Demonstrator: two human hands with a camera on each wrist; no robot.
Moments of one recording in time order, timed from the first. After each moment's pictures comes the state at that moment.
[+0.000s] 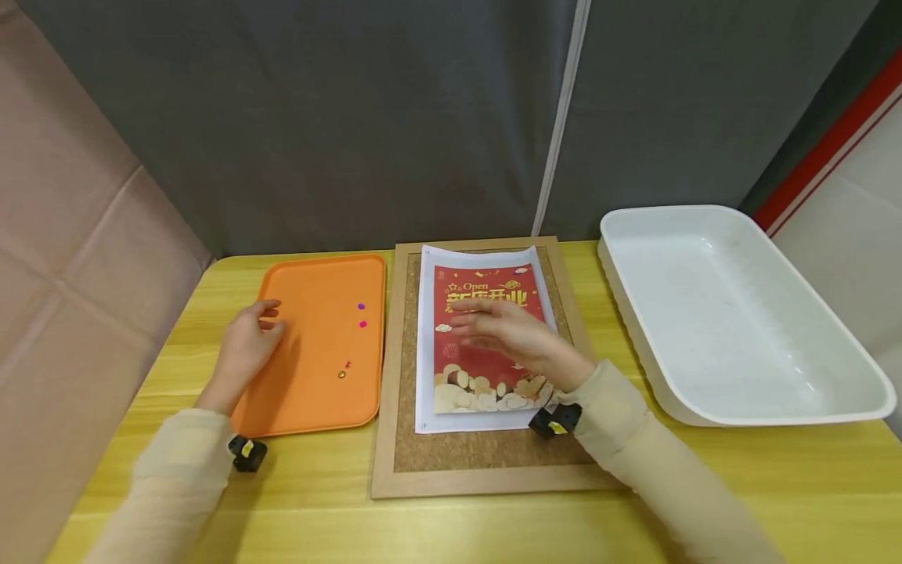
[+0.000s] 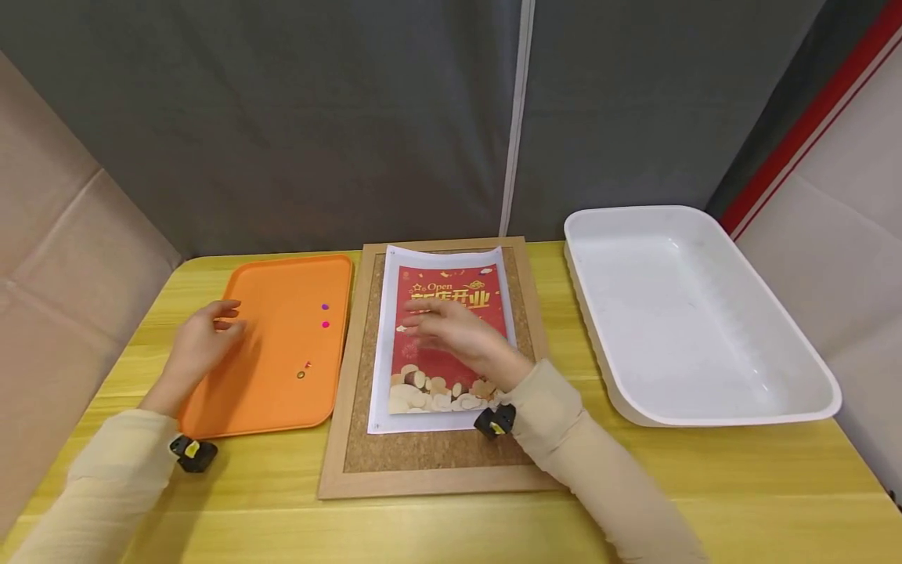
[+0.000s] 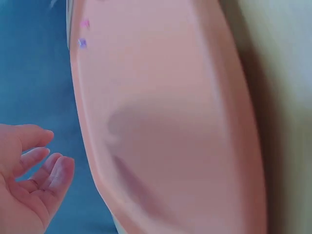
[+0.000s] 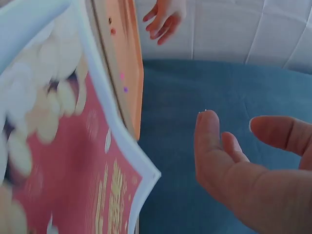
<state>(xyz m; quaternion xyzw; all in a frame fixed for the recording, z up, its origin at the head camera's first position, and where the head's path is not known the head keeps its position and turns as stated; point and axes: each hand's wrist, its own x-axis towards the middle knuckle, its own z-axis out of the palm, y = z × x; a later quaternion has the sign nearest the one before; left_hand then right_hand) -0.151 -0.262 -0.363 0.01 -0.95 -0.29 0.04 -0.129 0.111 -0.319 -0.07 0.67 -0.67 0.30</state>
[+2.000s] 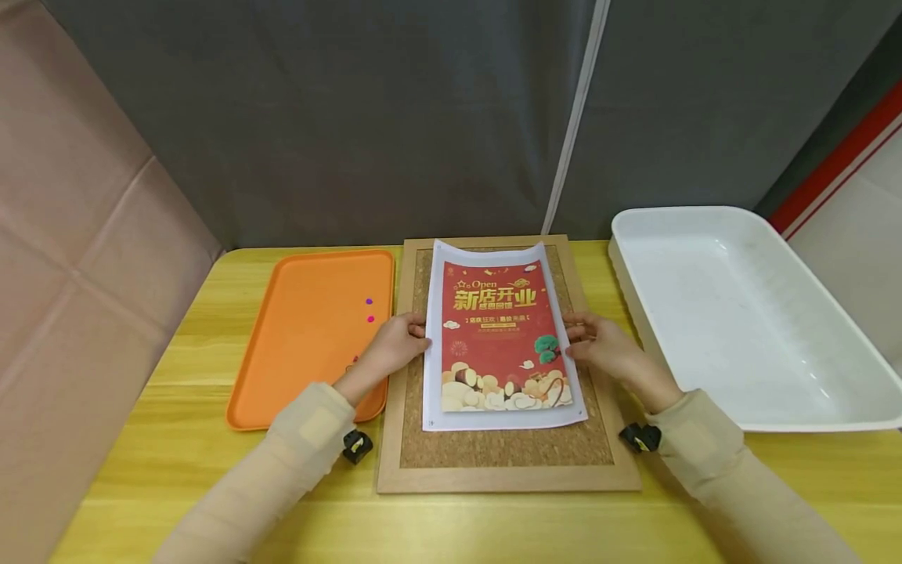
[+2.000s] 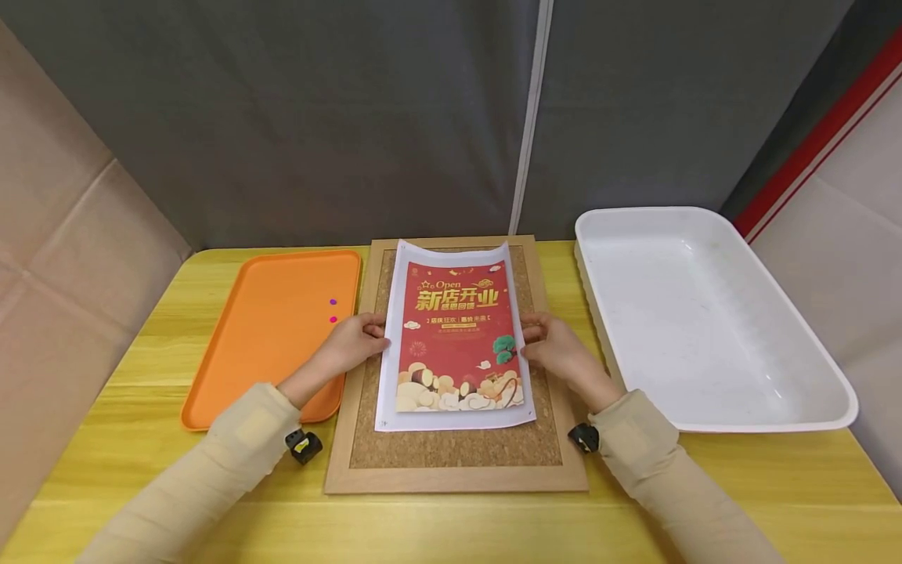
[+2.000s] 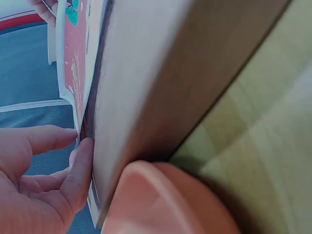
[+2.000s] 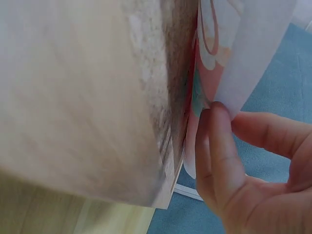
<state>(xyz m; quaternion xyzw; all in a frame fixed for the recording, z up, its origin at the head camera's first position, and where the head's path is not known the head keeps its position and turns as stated) -0.150 -0.094 -0.369 -0.02 -0.90 -0.40 -0.17 -0.113 0.210 -0.351 0.00 0.84 -0.51 0.19</state>
